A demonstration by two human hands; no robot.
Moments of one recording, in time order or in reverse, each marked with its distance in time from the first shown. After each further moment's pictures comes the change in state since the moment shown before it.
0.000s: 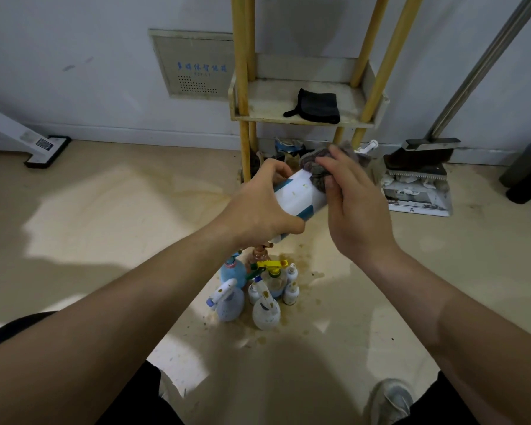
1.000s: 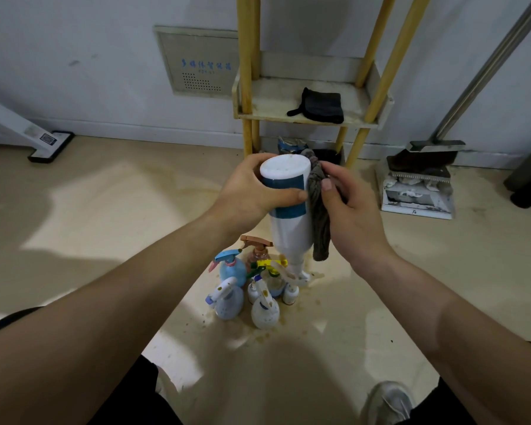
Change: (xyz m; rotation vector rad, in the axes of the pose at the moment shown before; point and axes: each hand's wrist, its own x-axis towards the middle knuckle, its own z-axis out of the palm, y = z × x) left_hand 0.008 -0.006 -0.004 -0.470 0.138 -0.075; right_hand -0.005 -0.012 0.005 0.653 -0.056 0.284
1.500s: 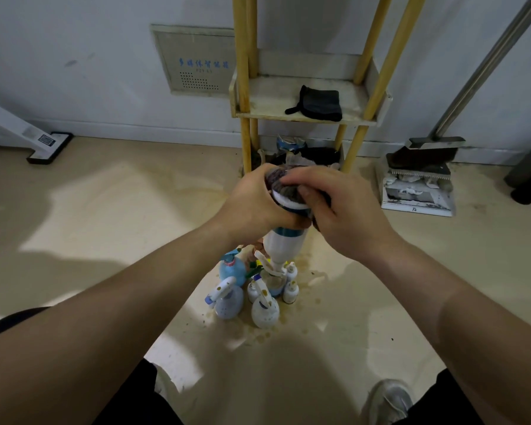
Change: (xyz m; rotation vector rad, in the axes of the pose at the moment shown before) left_hand -0.003 -0.007 0.005 0.305 -0.093 0.099; right_hand 0.005 -0.021 -0.011 -0.461 -0.247 -0.447
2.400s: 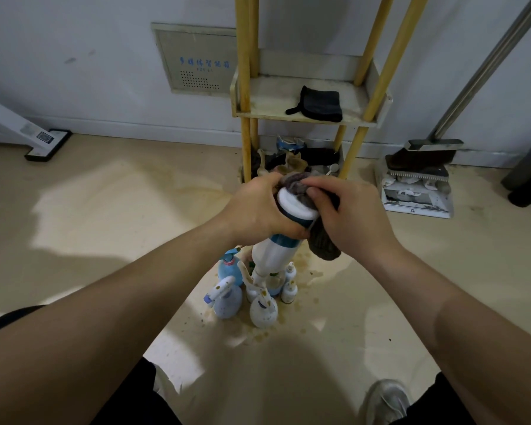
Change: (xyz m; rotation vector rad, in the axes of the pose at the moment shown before) left_hand 0.001 -0.001 0.001 0.164 -0.096 -0.022; right_hand -0.006 0.010 0.006 -0.094 0.067 0.252
